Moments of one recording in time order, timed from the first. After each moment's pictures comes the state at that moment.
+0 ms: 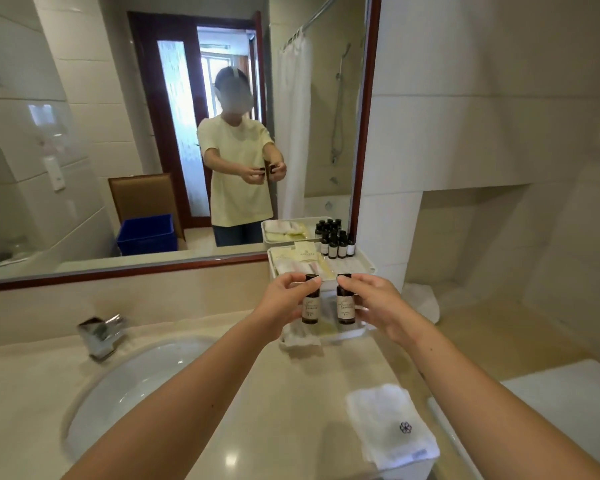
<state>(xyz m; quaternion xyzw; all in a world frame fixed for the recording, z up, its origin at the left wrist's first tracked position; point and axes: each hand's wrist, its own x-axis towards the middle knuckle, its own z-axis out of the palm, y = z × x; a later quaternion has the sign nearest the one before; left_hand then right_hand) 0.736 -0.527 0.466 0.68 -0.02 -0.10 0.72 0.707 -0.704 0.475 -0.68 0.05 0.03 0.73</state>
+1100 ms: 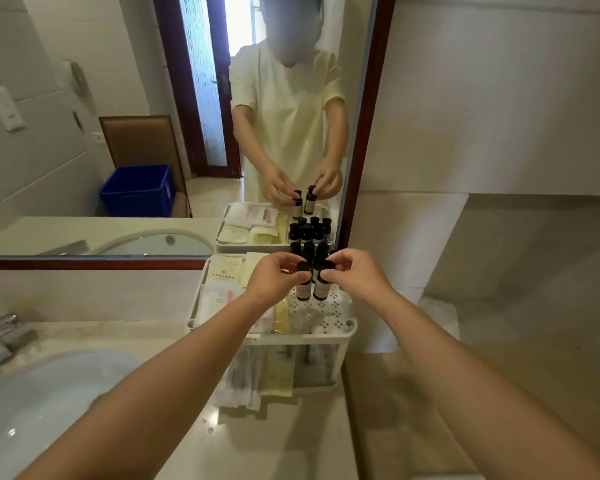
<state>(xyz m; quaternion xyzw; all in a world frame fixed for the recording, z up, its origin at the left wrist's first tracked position) 1.033 -0.663 0.406 0.84 0.02 0.03 0.54 1.042 -0.841 0.427 -0.88 -0.05 0.02 0.47</state>
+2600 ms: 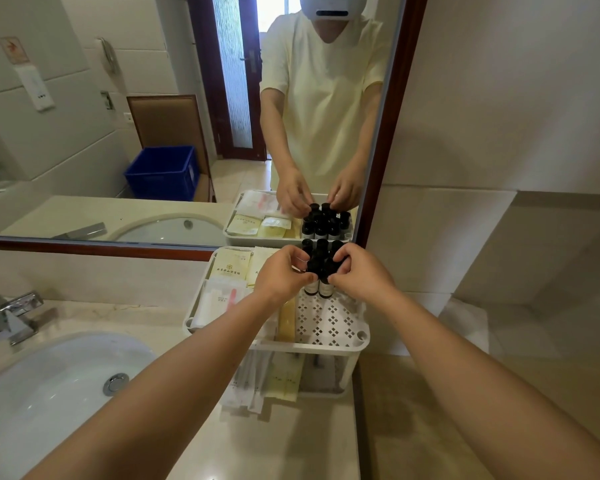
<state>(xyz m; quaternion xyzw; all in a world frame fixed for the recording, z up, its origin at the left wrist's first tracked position) 1.072 -0.667 0.378 0.88 0.06 0.05 0.47 1.091 -0.835 0.401 -0.92 -0.09 0.05 0.37</state>
